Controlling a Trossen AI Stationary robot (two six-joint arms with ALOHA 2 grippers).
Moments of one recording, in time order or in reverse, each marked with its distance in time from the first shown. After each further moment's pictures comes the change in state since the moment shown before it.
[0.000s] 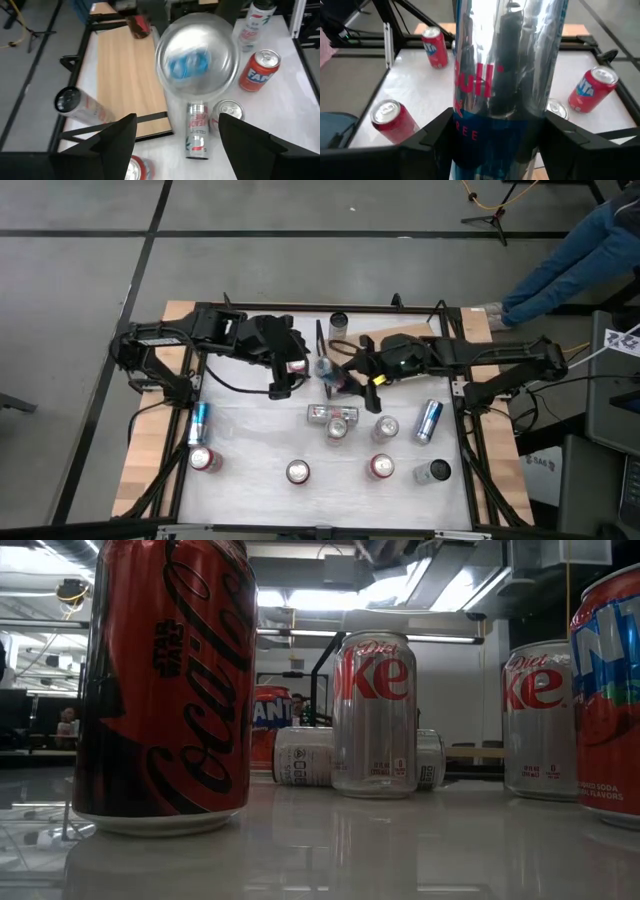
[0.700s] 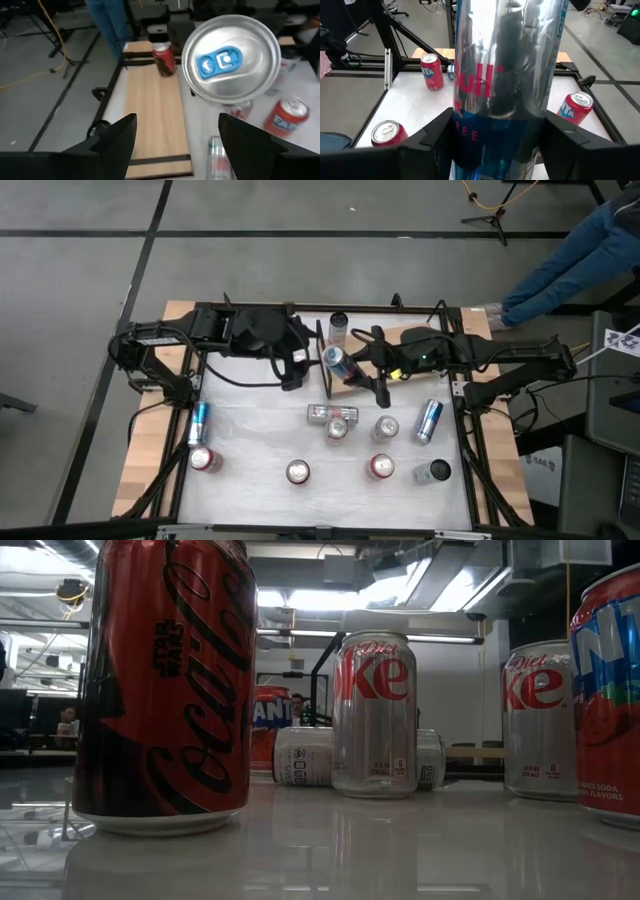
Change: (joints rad) left arm 0.000 -0.001 0.000 0.198 -0.129 0.018; right arm -0.001 -0.072 0.000 0.039 0.045 -0.024
